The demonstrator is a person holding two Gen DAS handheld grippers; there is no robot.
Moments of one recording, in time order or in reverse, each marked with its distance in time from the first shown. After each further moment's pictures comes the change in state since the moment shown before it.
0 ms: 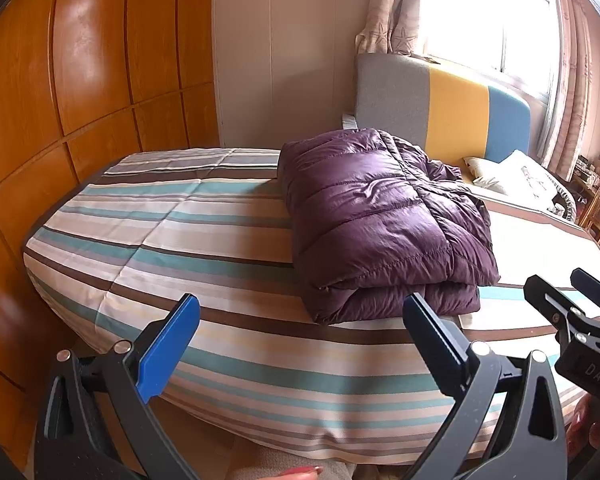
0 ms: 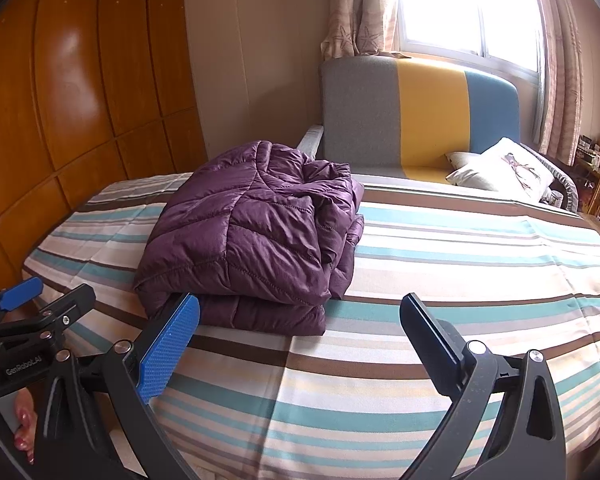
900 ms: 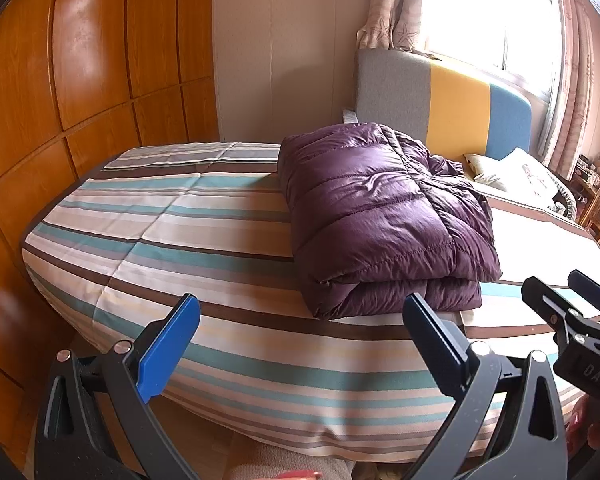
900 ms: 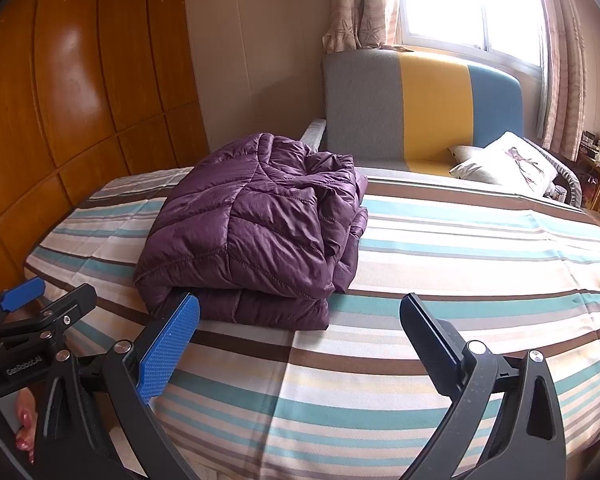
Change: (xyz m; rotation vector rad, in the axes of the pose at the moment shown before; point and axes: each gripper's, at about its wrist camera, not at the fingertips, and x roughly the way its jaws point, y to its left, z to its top) left arm 0.003 -0.001 -0.002 -0.008 0.019 0.000; right arm 0.004 0.000 -0.001 0.003 0.024 0.010
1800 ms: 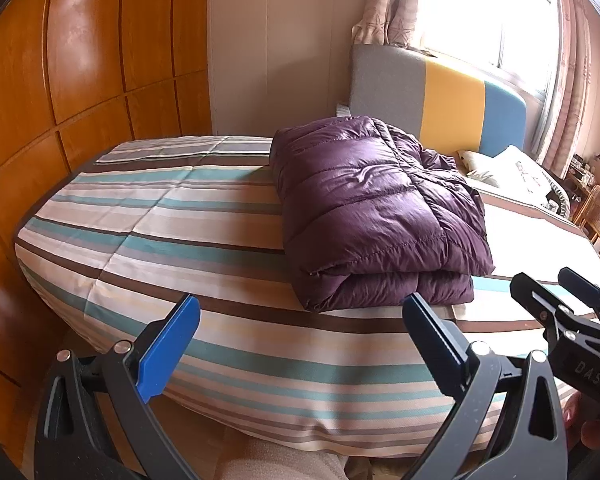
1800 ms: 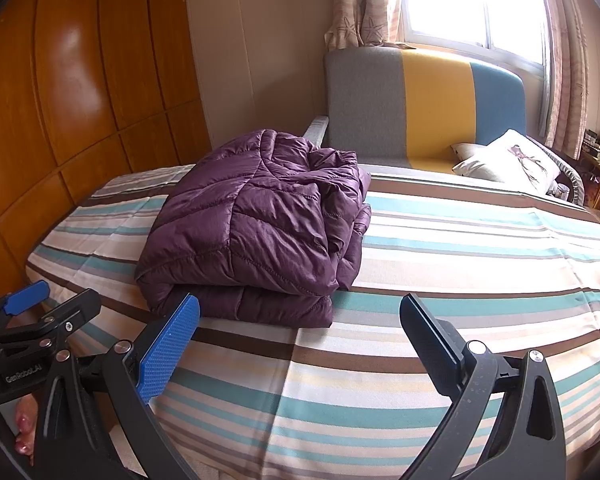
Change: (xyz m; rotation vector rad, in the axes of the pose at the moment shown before) left arm 0.000 -0.003 -0.004 0.003 0.014 -0.030; right arm 0.004 0.000 -0.002 0.001 0.010 0.011
